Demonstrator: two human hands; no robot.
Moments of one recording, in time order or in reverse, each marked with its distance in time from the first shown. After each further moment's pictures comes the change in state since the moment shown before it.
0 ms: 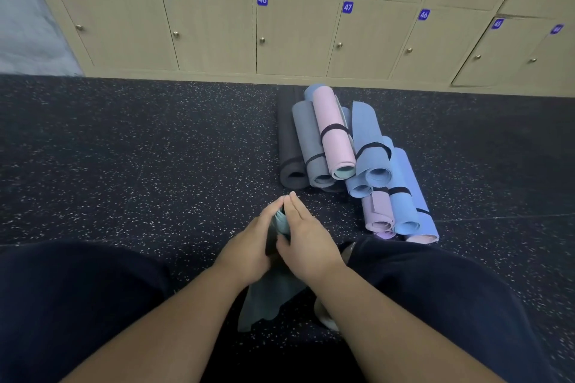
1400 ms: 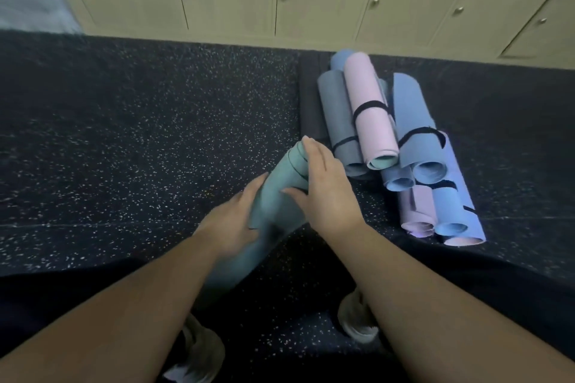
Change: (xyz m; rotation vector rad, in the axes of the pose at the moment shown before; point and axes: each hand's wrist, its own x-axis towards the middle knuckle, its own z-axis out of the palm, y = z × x) left_hand 0.069 -0.089 -0.040 0.237 -0.070 -0.112; right_hand 0.111 0.008 0.014 0.011 0.230 -0.137
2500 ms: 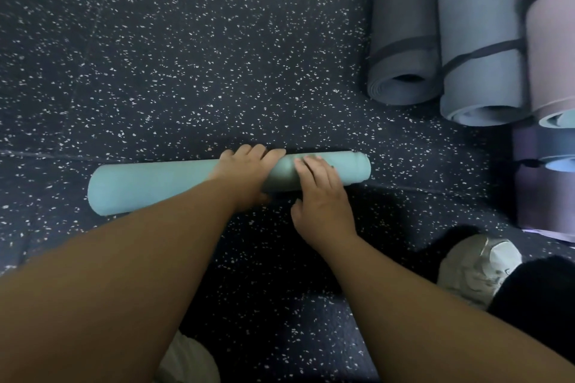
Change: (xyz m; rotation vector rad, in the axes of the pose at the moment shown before) left_hand 0.163 -0.149 0.133 0.420 -0.296 -0.048; right_hand 0.021 0.126 0.275 -0.066 -0.359 0.102
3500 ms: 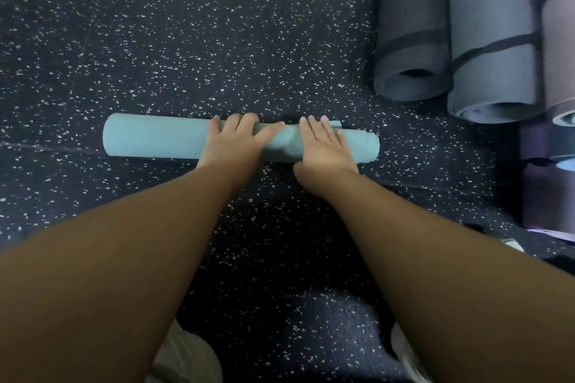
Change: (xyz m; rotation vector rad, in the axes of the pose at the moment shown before) left_hand 0.006 -0.017 -0.004 0.076 0.199 -0.108; right_hand 0.070 -0.009 -0.035 -0.174 -0.362 0.120
